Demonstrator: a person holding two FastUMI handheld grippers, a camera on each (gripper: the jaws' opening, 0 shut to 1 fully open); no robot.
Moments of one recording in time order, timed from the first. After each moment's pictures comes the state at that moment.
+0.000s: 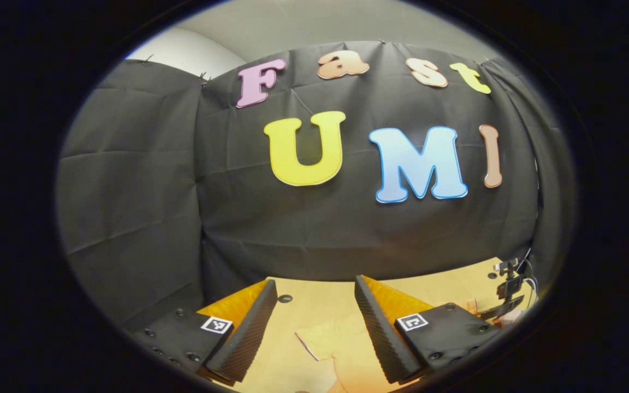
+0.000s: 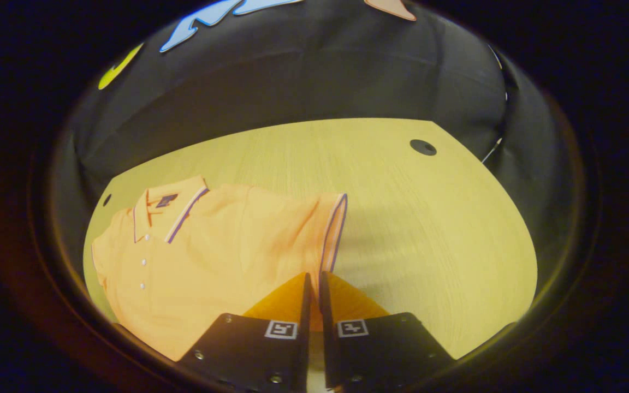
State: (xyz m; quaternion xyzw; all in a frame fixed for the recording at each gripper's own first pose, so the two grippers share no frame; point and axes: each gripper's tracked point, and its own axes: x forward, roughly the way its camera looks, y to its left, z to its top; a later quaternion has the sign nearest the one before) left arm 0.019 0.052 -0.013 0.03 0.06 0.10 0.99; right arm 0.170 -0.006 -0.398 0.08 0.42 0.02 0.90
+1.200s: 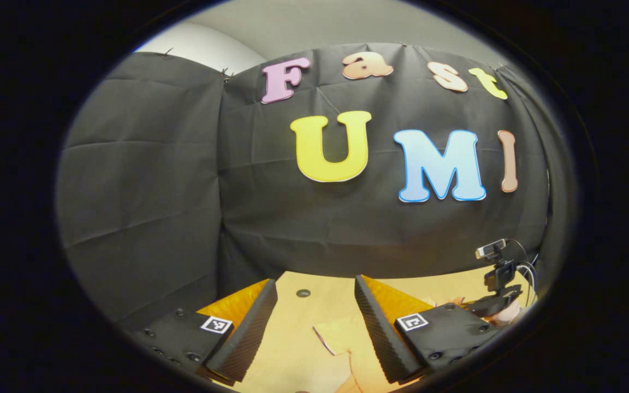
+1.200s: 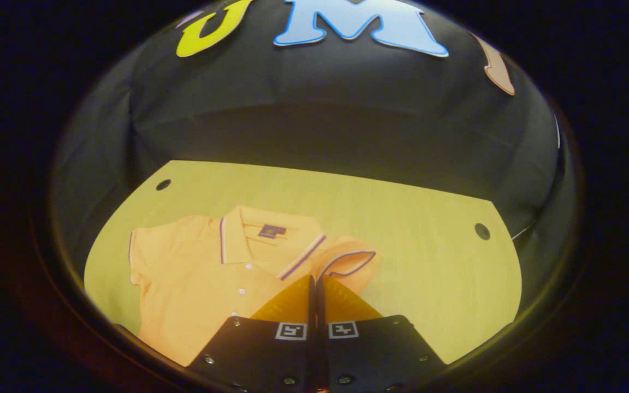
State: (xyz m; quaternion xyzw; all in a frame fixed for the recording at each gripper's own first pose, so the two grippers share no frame) left arm -0.009 0.110 -0.025 0.01 0.05 0.15 0.99; right arm 0.187 0.151 -0.298 -0.04 0.33 0.16 0.93
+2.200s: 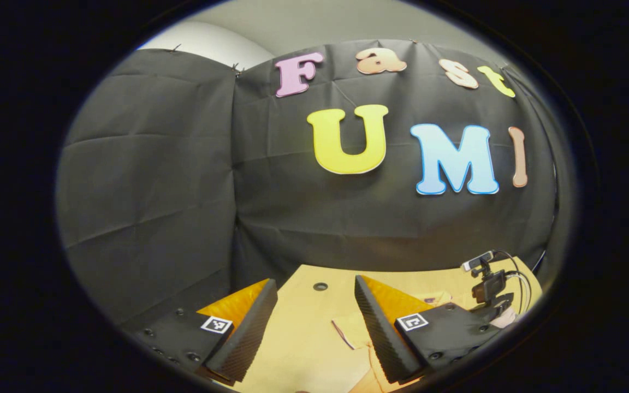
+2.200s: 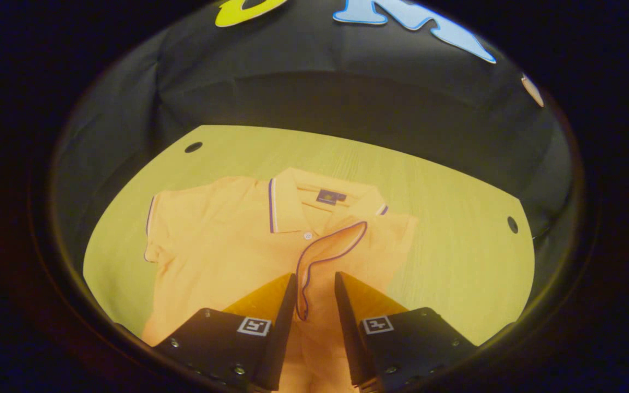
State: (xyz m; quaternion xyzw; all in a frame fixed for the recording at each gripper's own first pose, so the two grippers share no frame) left arm -0.015 0.144 -0.047 0.01 0.07 0.17 0.98; right arm 0.150 0.196 -0.326 -0.07 0.37 0.19 0.90
